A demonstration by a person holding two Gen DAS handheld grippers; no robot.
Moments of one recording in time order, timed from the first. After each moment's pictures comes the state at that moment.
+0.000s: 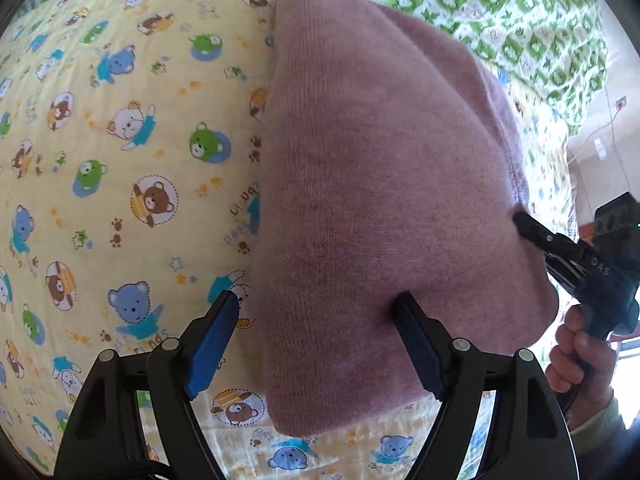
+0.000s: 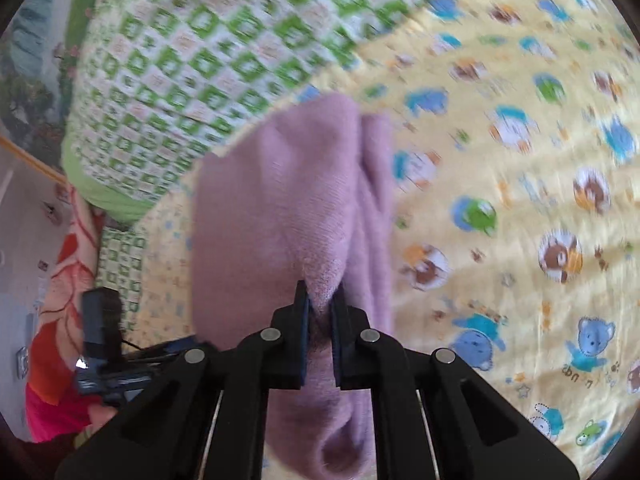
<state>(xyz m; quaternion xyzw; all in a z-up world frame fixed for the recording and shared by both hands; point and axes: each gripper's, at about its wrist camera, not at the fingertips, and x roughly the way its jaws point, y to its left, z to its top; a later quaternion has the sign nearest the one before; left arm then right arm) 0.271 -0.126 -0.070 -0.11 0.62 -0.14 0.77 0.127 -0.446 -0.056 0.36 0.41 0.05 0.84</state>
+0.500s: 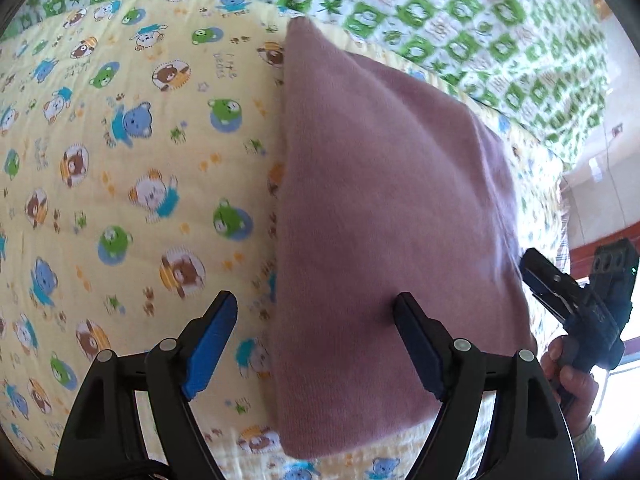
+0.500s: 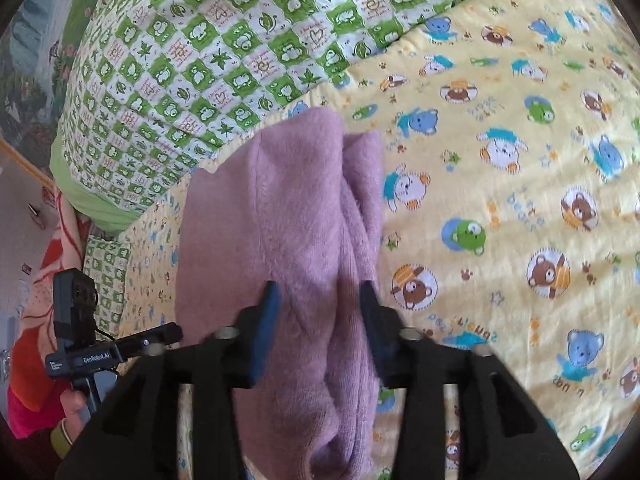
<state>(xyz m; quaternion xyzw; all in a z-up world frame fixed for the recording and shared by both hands) 0.319 -0.114 -0.041 -0.13 0.60 -0.13 0.78 0.134 -0.443 -0.041 0.34 0.39 0.02 0.86</state>
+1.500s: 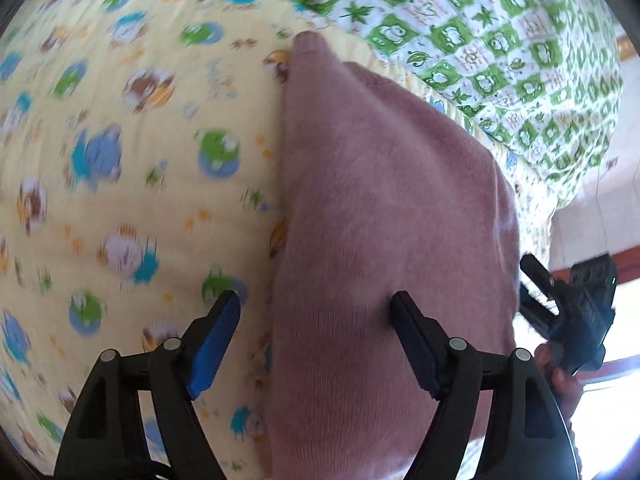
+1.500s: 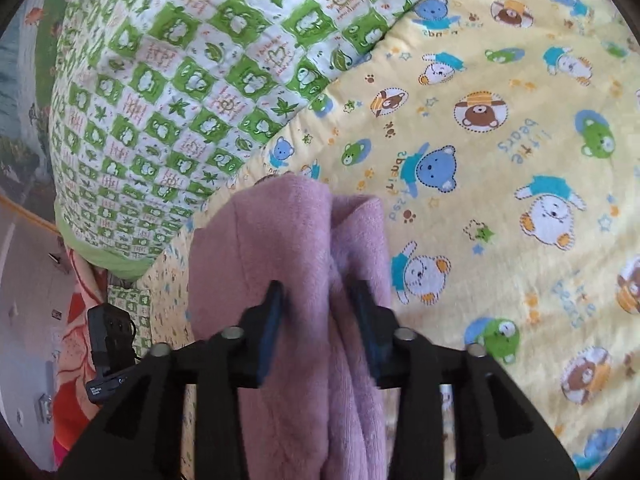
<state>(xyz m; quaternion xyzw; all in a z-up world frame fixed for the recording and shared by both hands) 0.357 -0.100 -0.062 -0.20 0.60 -0.14 0.76 0.192 -0.481 -0.053 0.42 0.38 0.04 0.82</state>
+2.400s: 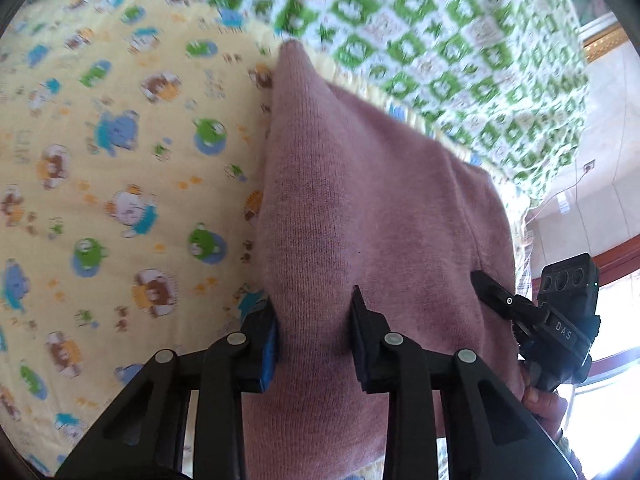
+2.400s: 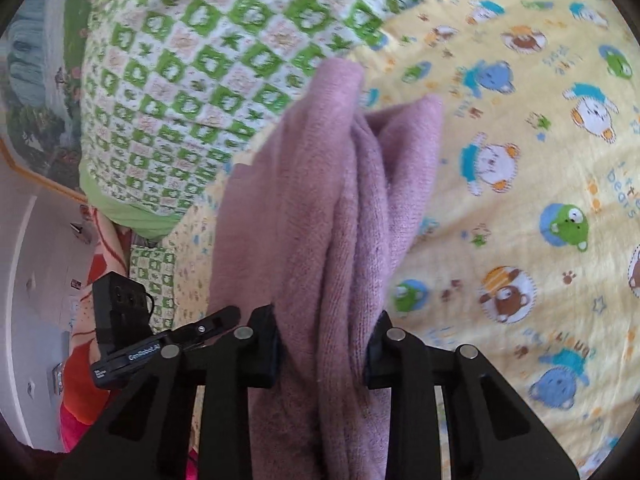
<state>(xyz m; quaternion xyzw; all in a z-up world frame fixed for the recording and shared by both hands) 0.304 -0.102 -0.031 -0.21 0.55 -0.16 0.79 0.168 -0.429 -0.051 0.42 0.39 0.11 0.81</state>
